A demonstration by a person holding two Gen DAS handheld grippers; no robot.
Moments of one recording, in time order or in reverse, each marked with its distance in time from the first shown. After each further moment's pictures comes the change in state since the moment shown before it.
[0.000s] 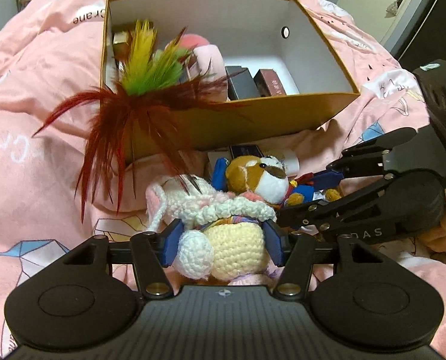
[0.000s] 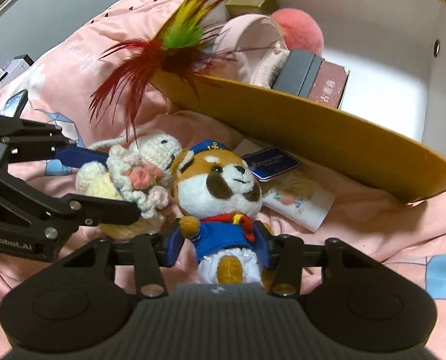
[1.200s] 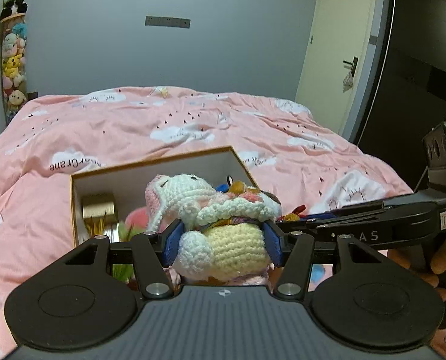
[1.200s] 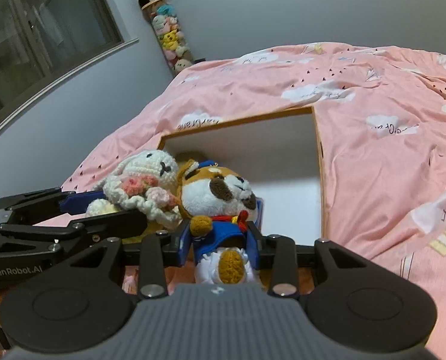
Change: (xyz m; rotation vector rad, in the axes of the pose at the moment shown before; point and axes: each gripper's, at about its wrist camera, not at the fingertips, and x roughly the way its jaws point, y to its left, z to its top) left arm -0.074 -0.065 0.078 0.137 -0.449 -0.054; right arm -0.141 -0.036 0.012 0.310 -0.479 -0.088
